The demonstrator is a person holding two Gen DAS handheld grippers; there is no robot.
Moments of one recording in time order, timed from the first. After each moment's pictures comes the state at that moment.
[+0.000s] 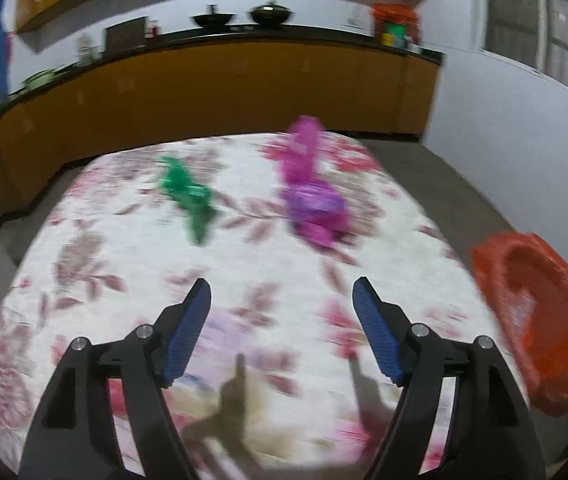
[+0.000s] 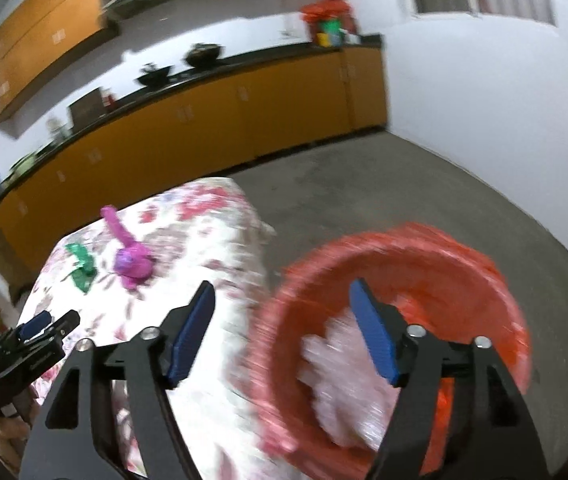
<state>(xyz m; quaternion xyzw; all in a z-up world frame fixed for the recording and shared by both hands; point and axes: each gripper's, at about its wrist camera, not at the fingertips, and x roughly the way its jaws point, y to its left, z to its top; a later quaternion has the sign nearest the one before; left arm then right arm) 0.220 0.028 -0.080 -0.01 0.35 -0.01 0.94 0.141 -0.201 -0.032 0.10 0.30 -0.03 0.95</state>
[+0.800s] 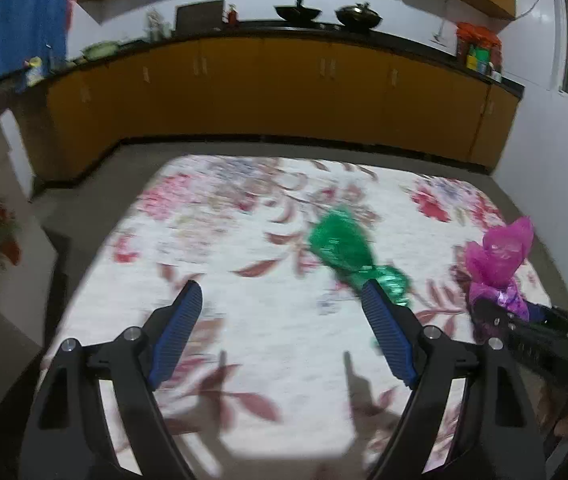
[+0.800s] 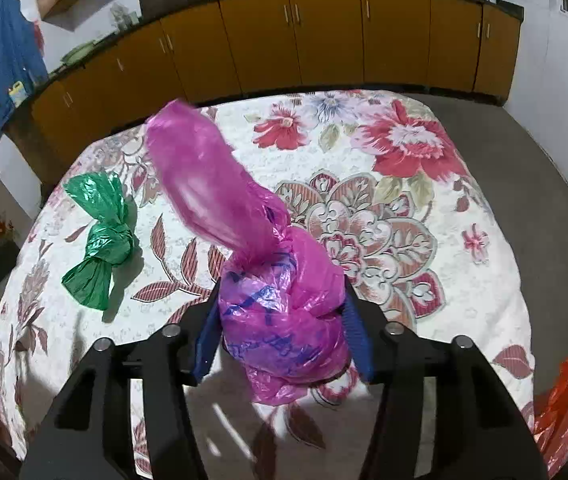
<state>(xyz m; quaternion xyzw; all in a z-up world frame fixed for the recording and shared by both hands) 0.319 0.145 -0.084 -0.06 0.36 0.07 0.93 0.332 -0.035 -0.118 0.03 0.43 0.11 0.90</state>
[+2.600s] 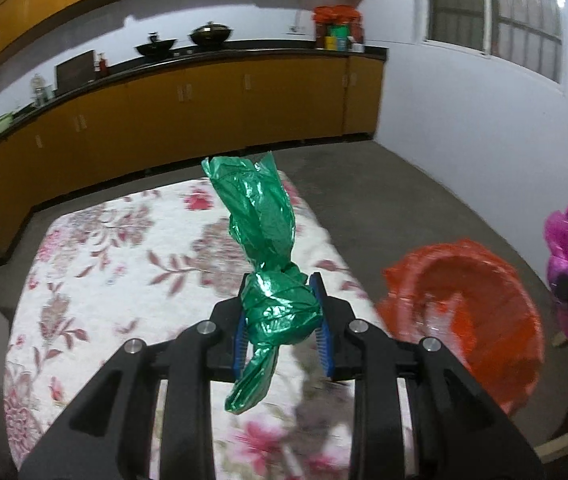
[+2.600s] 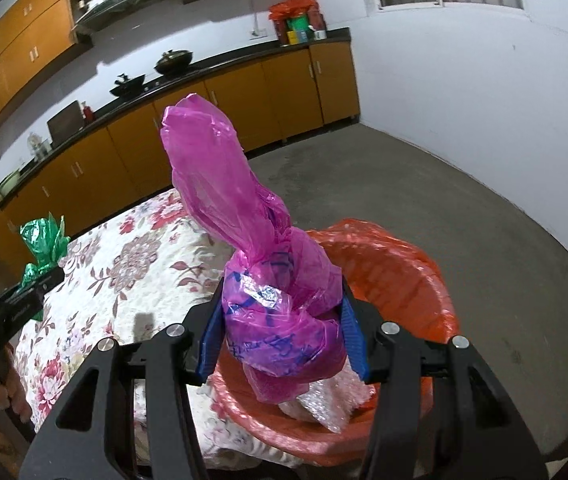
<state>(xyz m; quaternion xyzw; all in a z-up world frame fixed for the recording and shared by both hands) 0.193 -0.086 -0.008 0.04 0.34 -0.12 0.93 0.078 -0.292 -0.017 0.15 0.32 -0.09 0.93</state>
